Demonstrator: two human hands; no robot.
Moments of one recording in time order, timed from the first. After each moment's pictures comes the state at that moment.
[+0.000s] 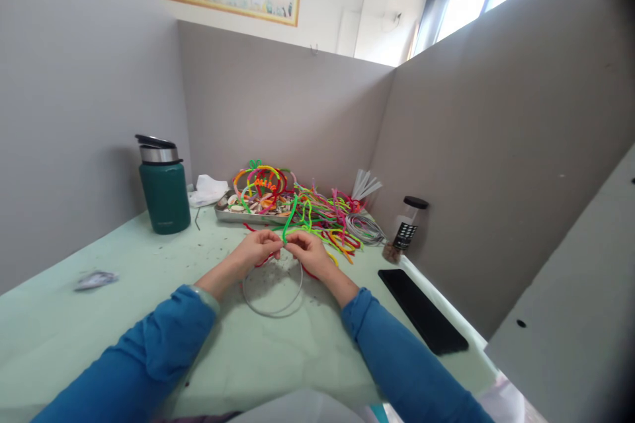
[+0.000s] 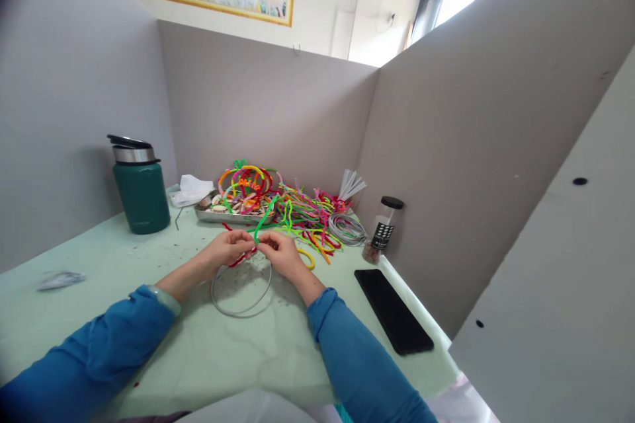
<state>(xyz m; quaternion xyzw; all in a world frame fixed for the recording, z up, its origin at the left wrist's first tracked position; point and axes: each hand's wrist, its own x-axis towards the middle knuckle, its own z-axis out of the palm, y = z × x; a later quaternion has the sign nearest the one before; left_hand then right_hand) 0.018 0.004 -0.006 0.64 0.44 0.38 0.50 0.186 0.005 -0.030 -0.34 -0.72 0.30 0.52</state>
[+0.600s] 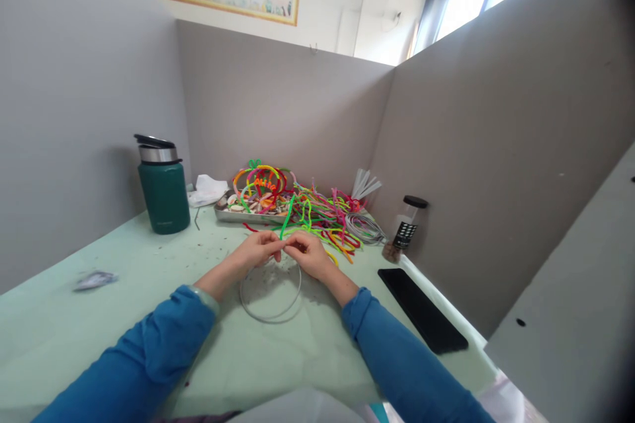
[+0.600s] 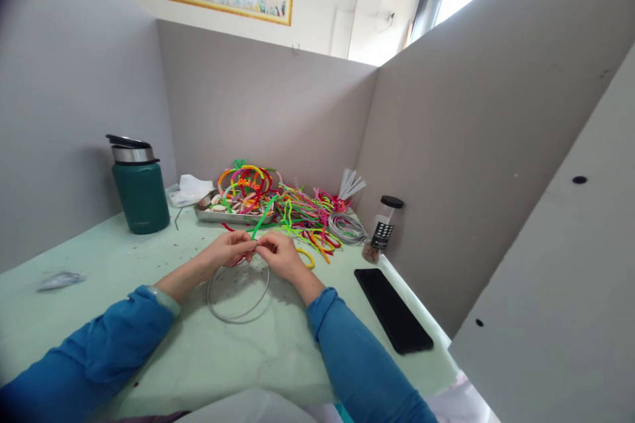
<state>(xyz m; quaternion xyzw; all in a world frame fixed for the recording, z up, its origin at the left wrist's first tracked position) 0.017 0.004 -0.007 0.66 0.40 0.37 0.51 0.188 -0.003 -0.023 -0.33 -0.79 0.16 0.49</state>
